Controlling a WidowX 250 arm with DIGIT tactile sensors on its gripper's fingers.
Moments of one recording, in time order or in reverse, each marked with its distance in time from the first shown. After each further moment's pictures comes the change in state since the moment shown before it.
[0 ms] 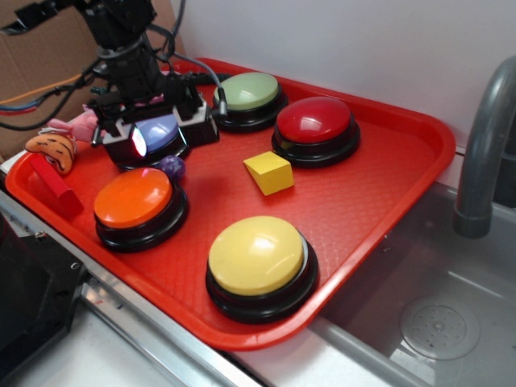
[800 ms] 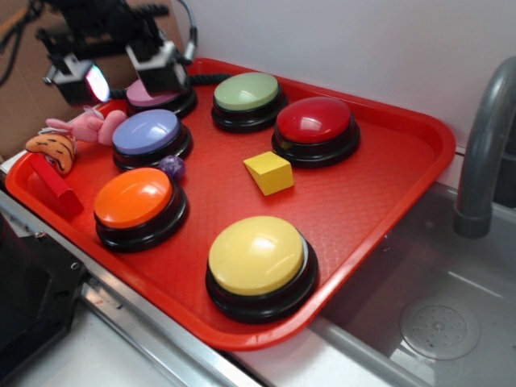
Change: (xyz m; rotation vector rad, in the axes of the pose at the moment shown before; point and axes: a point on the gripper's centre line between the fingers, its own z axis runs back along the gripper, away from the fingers) arm -0.020 -0.004 0.068 -0.017 -0.070 -0.154
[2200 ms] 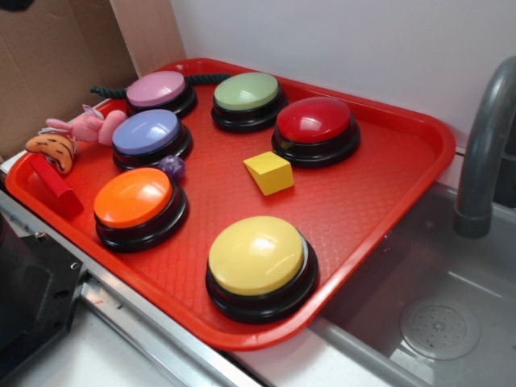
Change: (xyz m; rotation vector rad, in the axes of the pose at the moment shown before) arm -0.060 0.015 0.139 0.007 0.091 -0.664
